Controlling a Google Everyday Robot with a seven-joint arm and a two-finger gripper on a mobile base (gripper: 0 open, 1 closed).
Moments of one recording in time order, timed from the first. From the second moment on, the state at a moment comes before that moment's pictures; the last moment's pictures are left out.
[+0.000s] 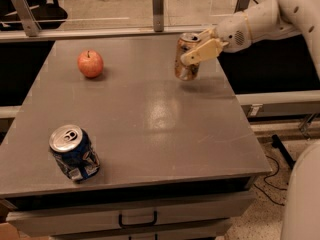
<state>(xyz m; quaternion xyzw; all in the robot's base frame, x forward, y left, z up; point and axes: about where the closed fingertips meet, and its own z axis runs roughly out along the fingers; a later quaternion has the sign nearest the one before) 0.658 -0.090 0.927 -0.54 0.67 0.36 0.37</state>
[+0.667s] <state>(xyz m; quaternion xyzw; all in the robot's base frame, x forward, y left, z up) 0.580 0.035 0.956 -0.56 0.59 0.37 0.45</state>
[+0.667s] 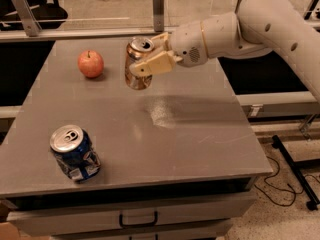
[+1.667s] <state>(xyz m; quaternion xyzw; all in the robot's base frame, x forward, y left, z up) 0.510 0.060 0.935 -0.60 0.59 0.40 0.36</state>
